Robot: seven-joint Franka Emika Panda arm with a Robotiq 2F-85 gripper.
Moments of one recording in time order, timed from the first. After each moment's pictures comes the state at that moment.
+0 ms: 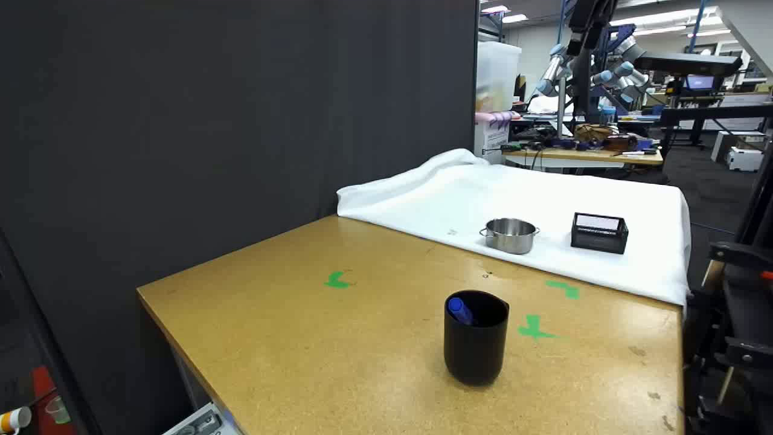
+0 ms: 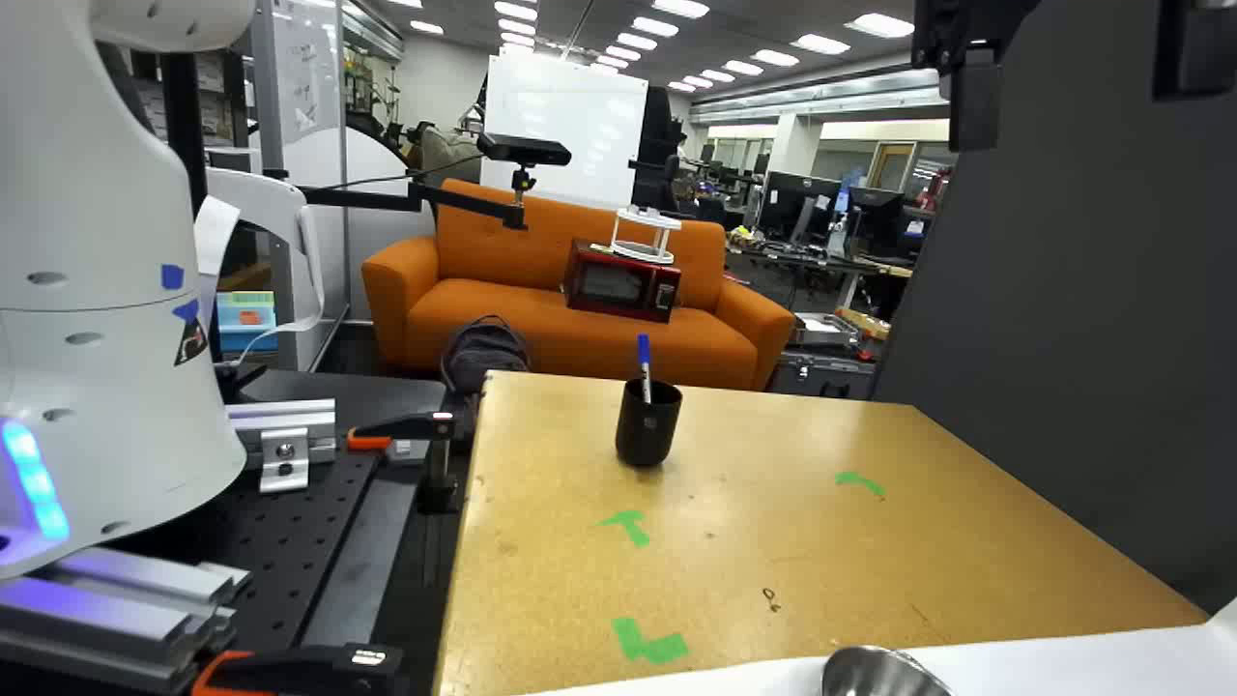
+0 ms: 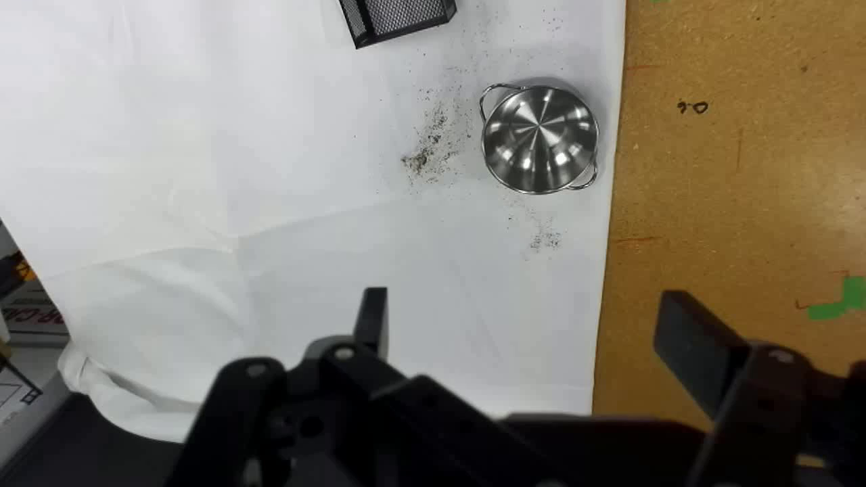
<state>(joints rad) -0.17 -0.39 -0.15 -2.46 -0.25 2.36 -0.11</state>
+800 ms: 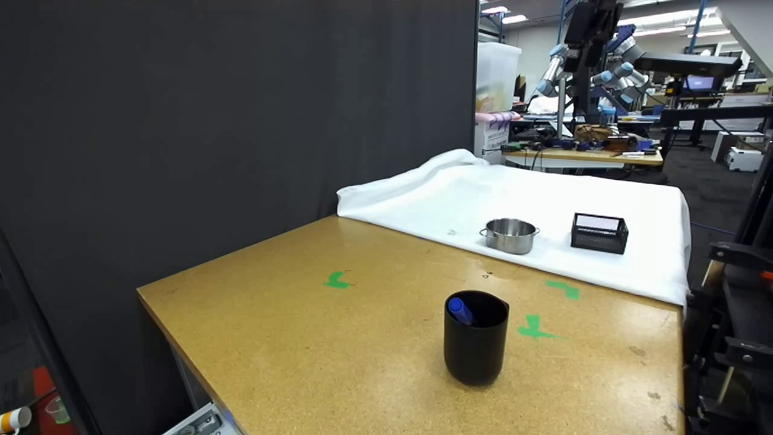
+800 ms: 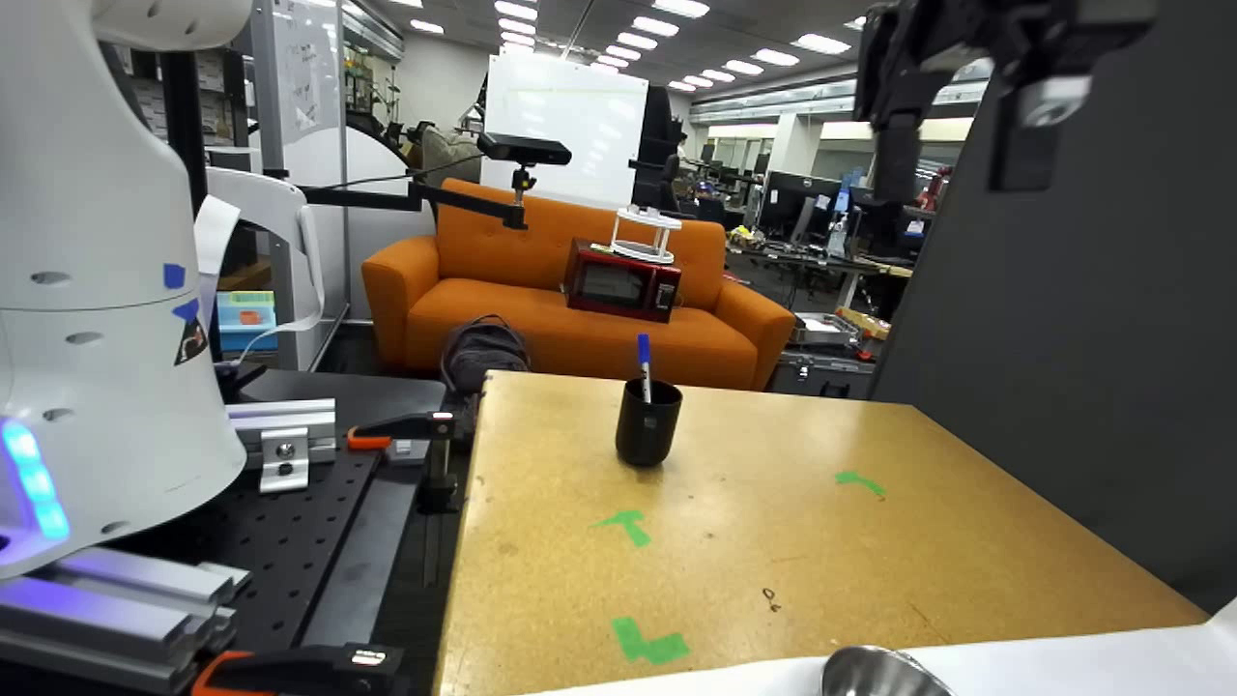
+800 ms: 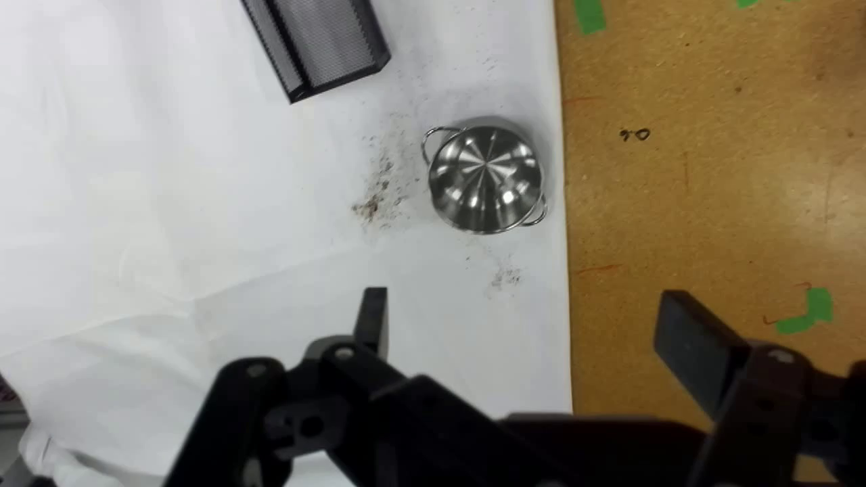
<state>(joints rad) -0.15 -0.38 -0.12 -2.52 -0.19 2.37 -0.01</state>
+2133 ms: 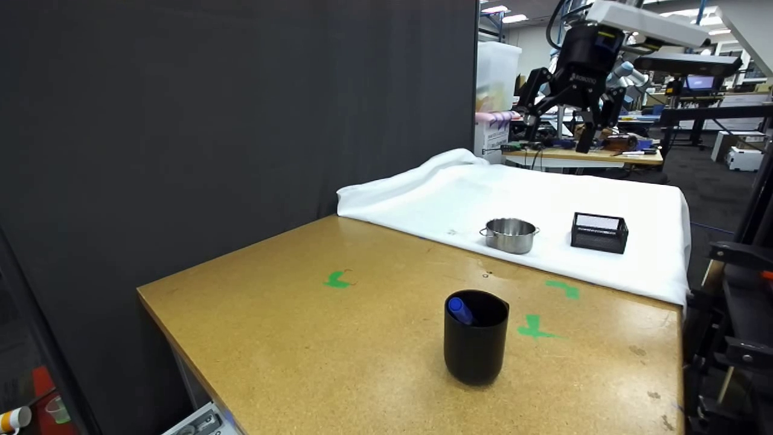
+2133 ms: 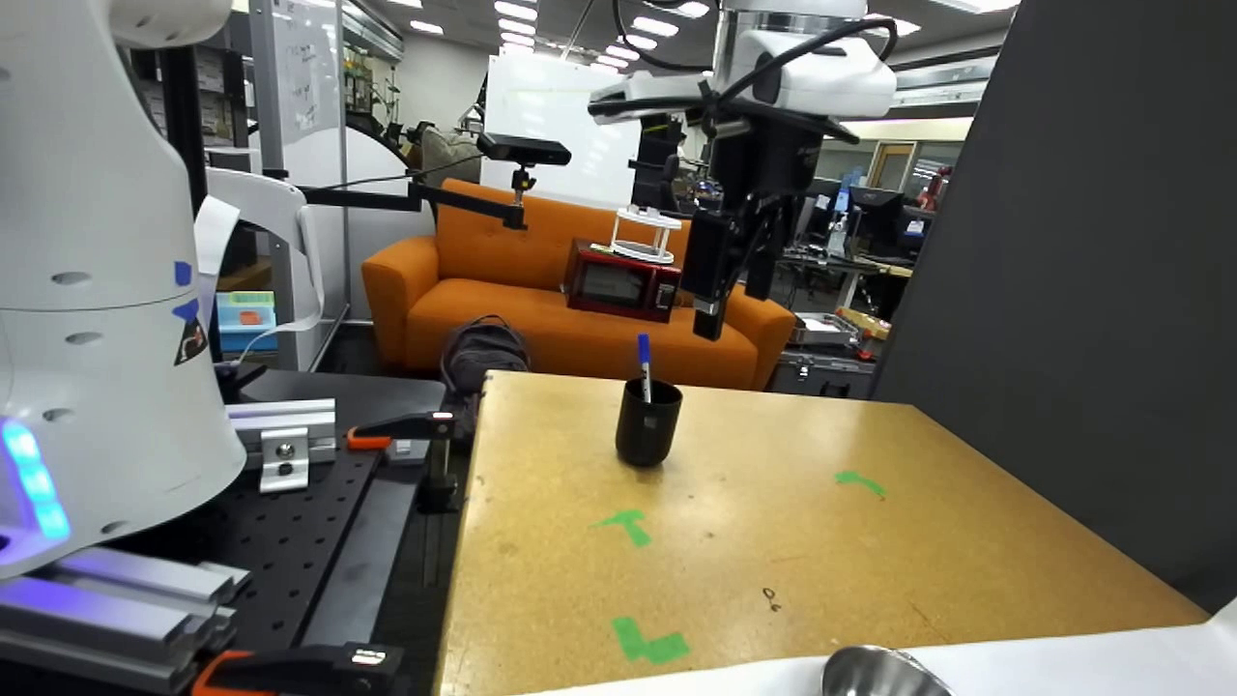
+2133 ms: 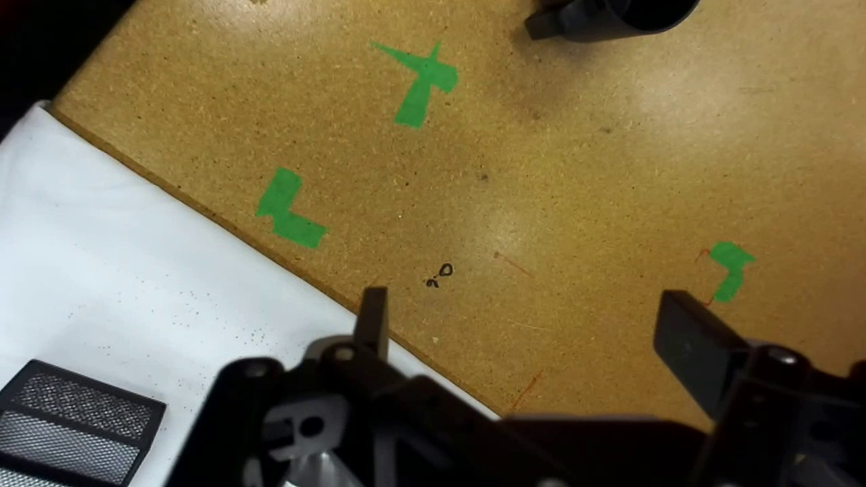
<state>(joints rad) -0.01 -0.23 0.01 -2.69 0.36 2.59 0.48</state>
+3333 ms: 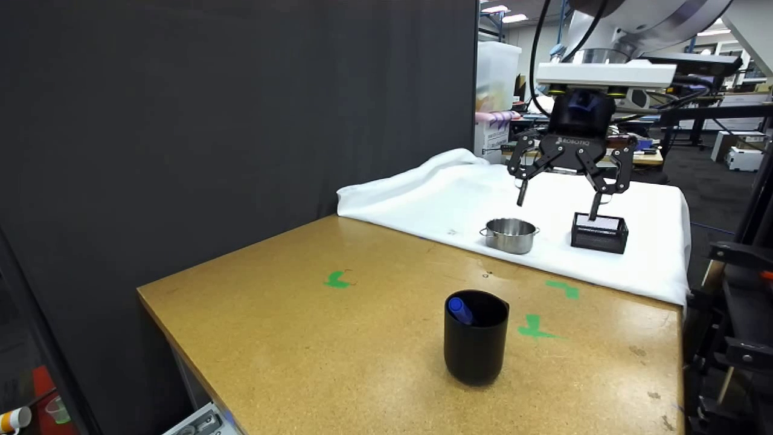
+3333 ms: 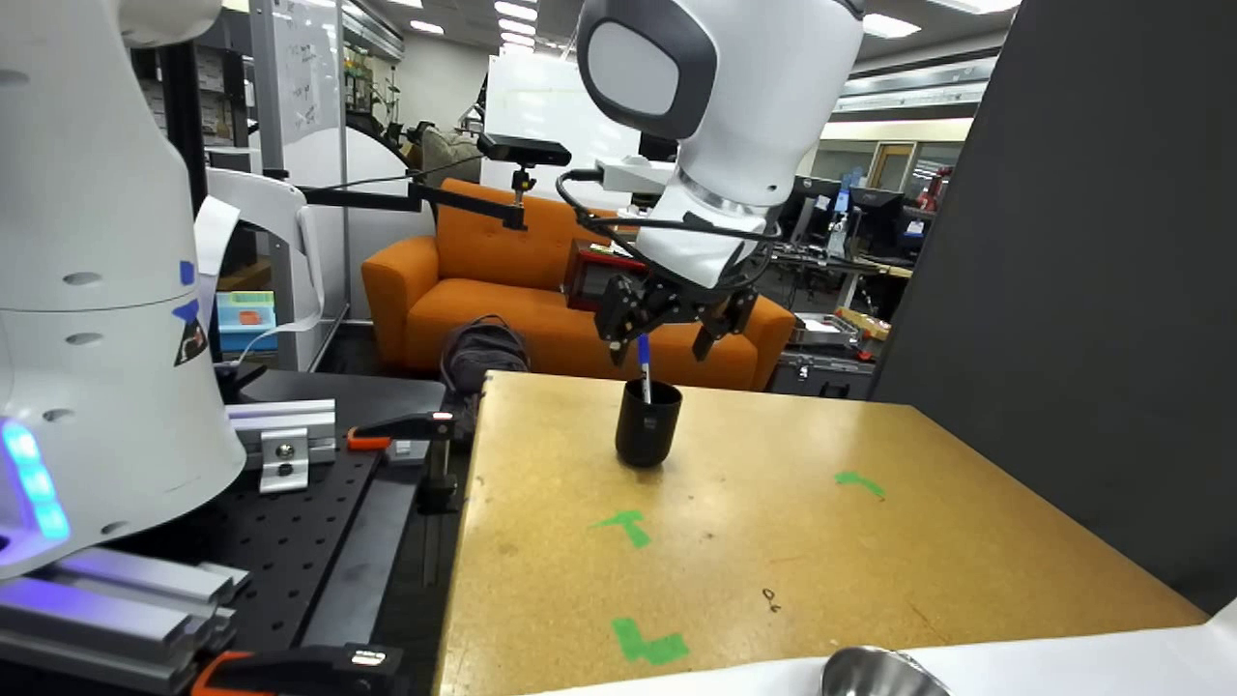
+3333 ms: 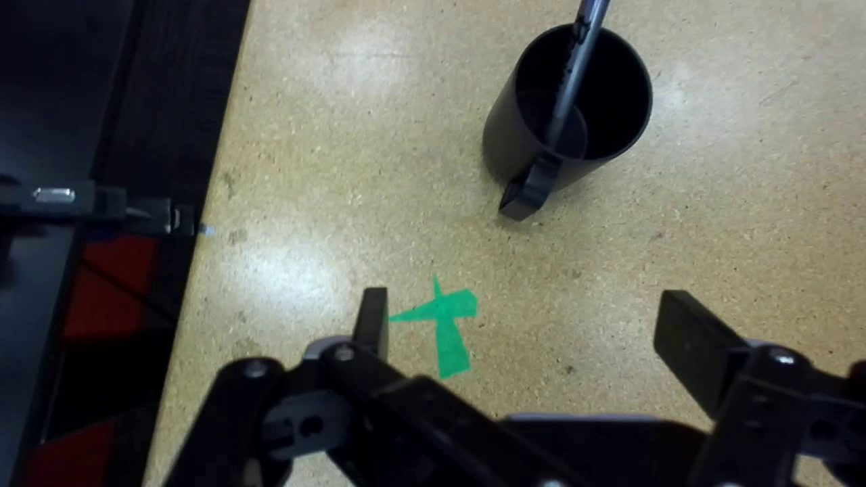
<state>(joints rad) 0.06 0.02 0.05 -2.65 0.90 2.55 0.70</state>
